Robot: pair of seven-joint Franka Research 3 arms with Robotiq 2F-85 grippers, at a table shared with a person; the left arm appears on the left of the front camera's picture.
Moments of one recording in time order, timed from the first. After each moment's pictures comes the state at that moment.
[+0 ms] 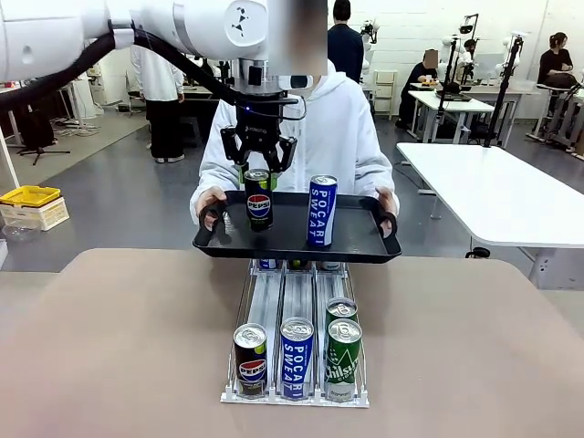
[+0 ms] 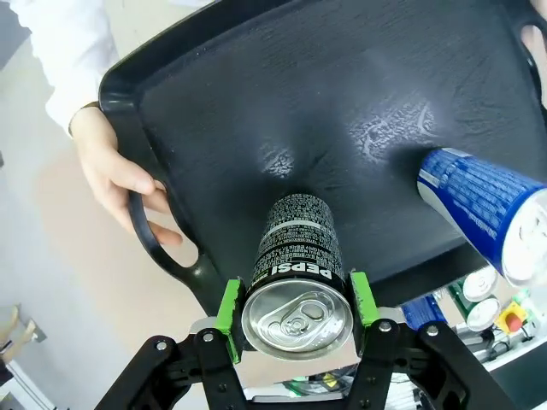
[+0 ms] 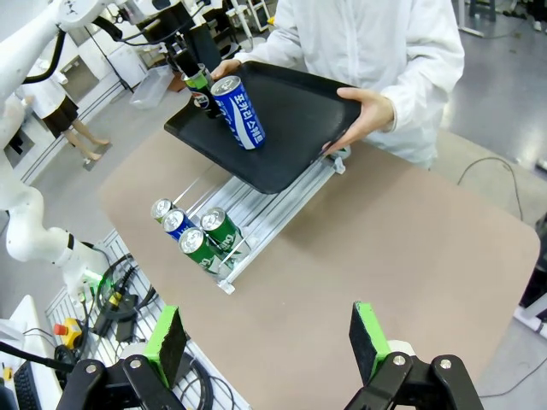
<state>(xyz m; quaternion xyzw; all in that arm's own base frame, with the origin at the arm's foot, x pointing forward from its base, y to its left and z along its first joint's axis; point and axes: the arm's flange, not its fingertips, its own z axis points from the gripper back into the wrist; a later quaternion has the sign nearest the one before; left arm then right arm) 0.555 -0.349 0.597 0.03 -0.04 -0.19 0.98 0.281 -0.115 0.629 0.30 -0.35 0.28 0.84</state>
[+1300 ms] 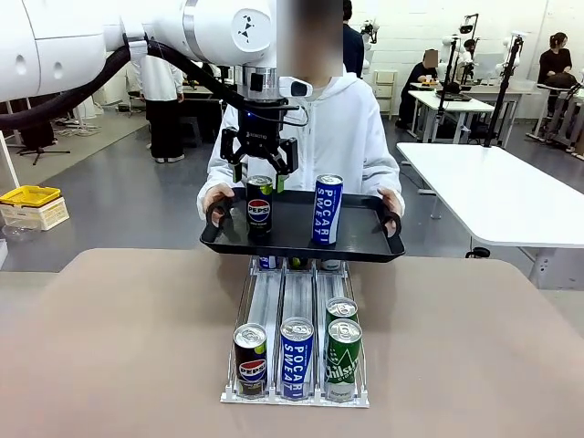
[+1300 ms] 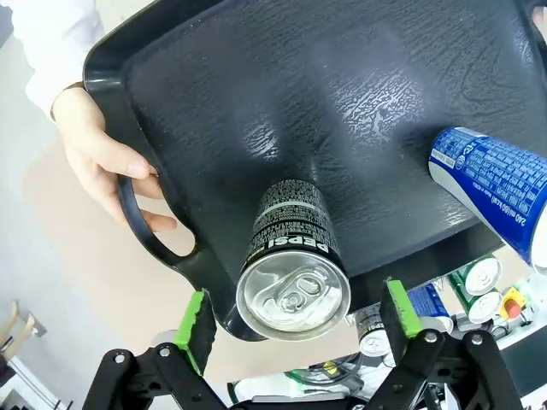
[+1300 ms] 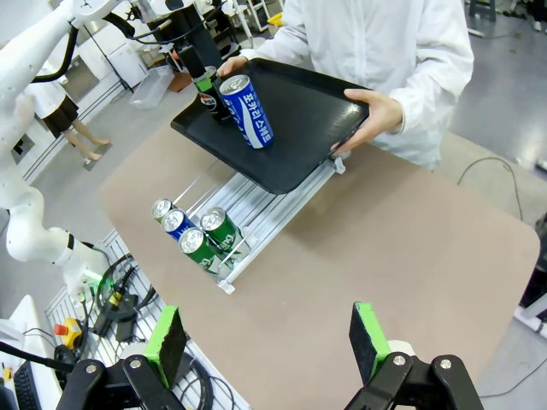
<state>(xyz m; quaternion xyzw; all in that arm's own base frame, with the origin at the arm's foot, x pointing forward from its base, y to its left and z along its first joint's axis) 0.569 -0.349 0.587 0.02 -0.01 -0.20 0.98 0.281 -0.115 0.629 0.30 -0.35 0.28 0.84</state>
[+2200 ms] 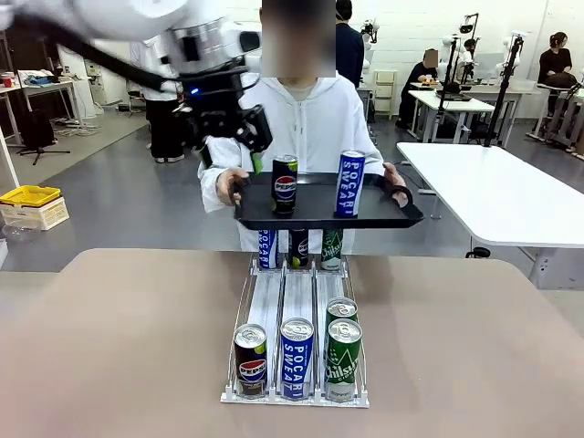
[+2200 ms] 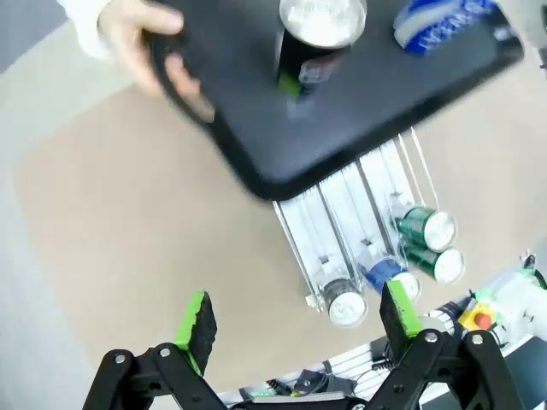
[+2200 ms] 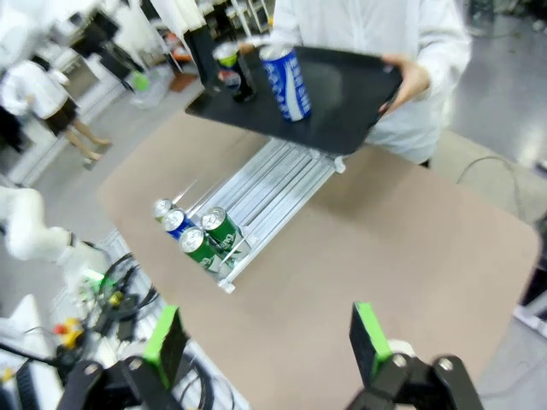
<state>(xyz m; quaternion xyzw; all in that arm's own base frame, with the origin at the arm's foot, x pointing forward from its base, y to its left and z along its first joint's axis) 0.427 -0.279 0.641 -0.06 -0.15 -0.16 0.97 0.282 -0.115 0.628 0.30 -0.35 0.28 0.84</state>
